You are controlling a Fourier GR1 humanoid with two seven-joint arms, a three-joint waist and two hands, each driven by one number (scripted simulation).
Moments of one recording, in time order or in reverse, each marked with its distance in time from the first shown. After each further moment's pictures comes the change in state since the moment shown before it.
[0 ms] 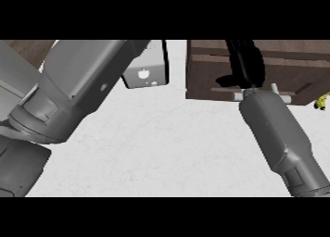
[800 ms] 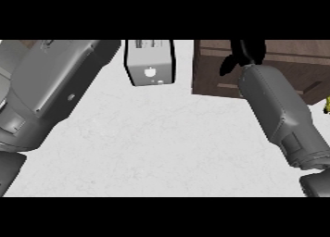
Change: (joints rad) left arm 0.184 0.119 -0.026 -0.238 -0.022 -0.056 0.083; right arm -0.281 -0.025 -0.097 0.364 0.020 -0.096 -0.035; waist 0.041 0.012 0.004
